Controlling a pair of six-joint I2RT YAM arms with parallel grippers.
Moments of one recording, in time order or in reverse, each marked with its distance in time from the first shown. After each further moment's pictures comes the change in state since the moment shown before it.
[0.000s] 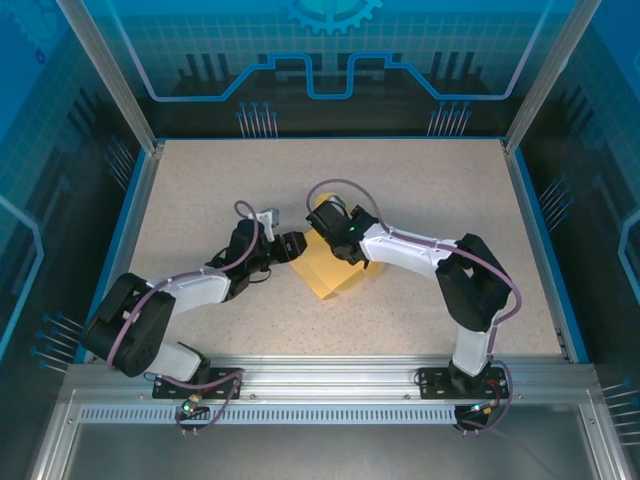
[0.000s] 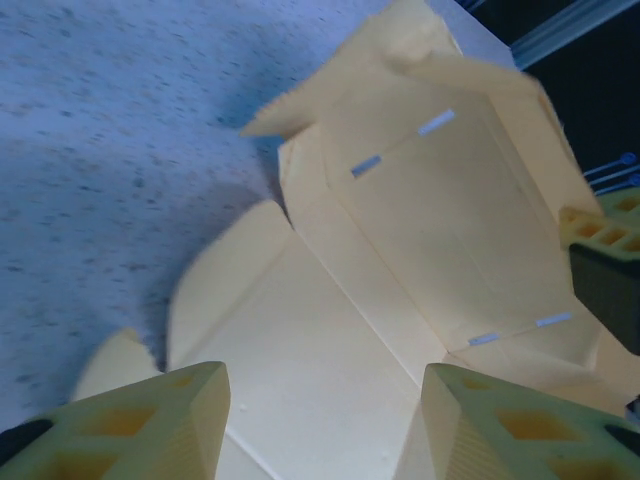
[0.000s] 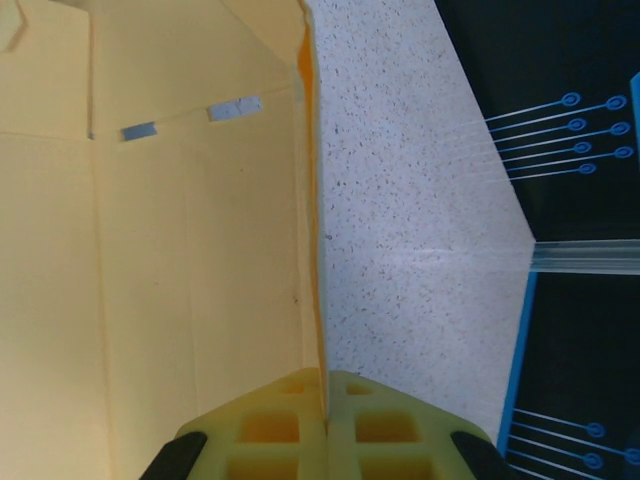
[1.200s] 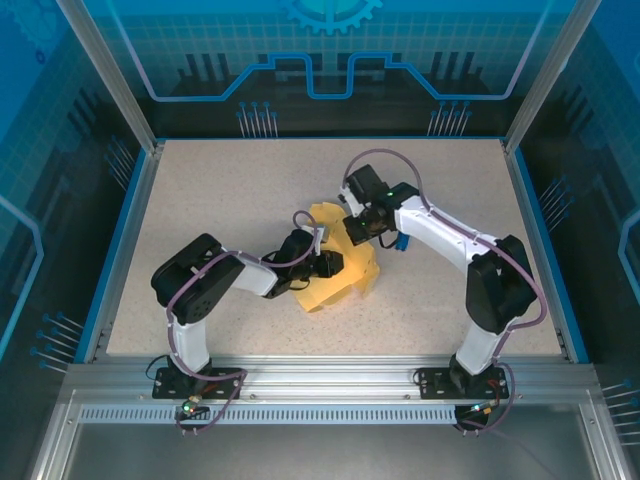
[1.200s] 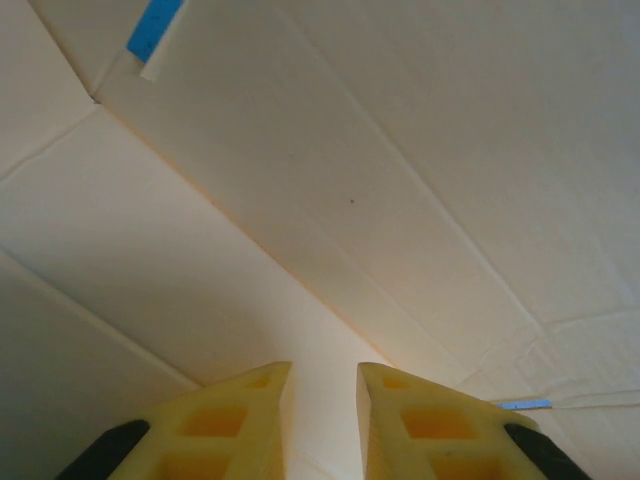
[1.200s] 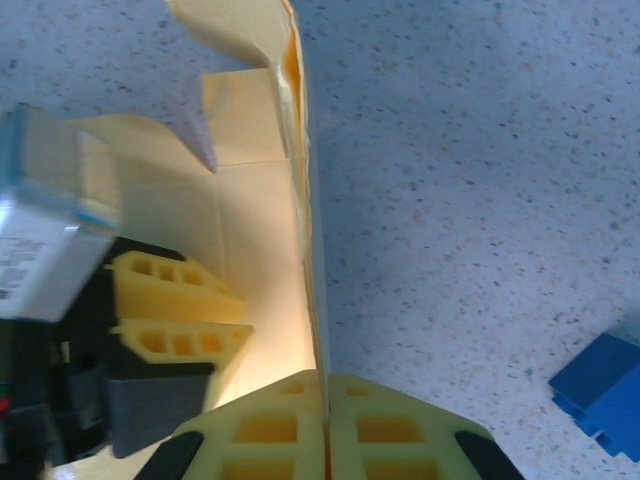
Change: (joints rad) left arm -0.238 0.462 0.180 0.210 0.020 0.010; right arm -0.211 -0.100 0.123 -0.275 -0.871 0.326
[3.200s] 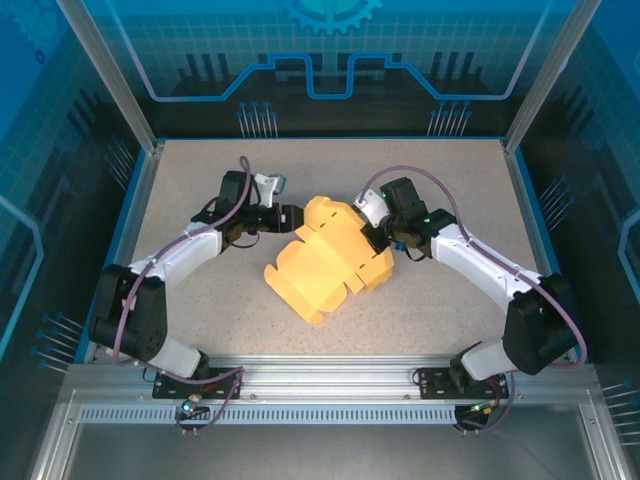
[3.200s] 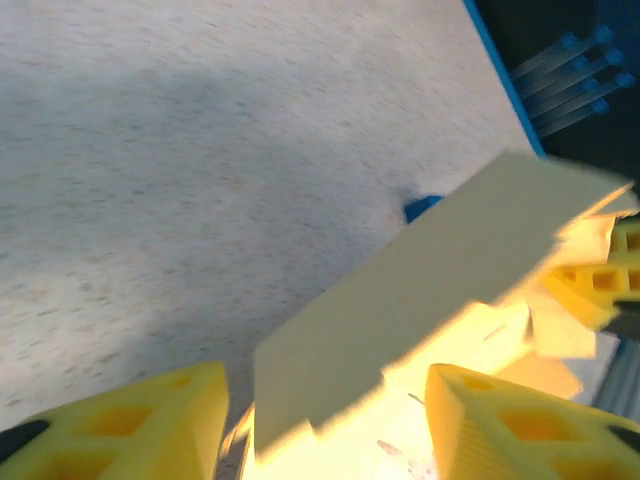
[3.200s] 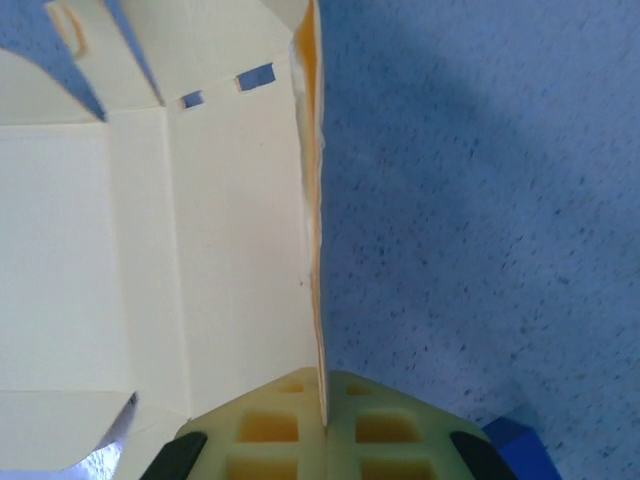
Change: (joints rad) left arm 0.391 -0.401 0.249 -0.744 0.296 0.352; right arm -0.110 -0.286 -0.335 0.302 -0.129 -0.393
